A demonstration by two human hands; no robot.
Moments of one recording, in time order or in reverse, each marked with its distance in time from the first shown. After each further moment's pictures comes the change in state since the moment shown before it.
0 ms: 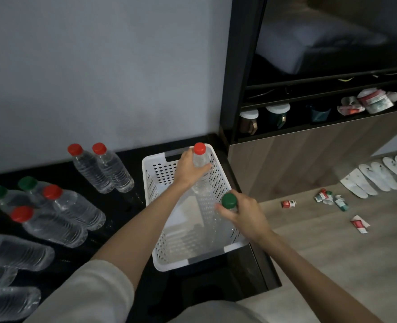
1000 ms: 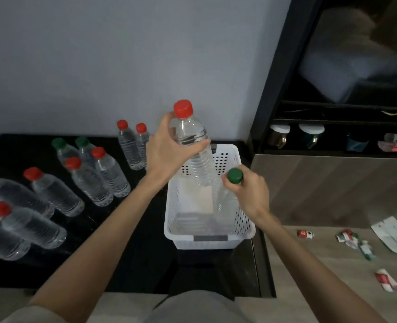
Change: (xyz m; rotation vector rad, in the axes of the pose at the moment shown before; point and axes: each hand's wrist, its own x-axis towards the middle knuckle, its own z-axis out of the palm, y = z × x) left_hand -0.123 0.069 -0.125 -0.063 0.529 0.176; right_hand 0.014 -0.055 -0.018 0.009 0.149 -0.163
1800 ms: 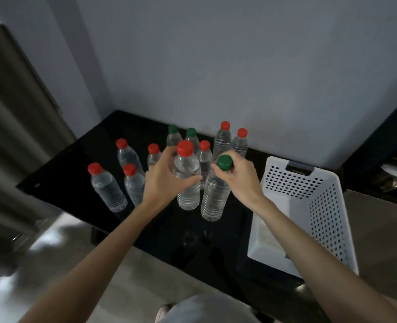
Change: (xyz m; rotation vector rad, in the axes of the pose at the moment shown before) left_hand -0.087 -0.111 -0.202 0.201 0.167 -0.223; right_hand -0.012 -0.189 0.143 0.282 -0.375 -0.439
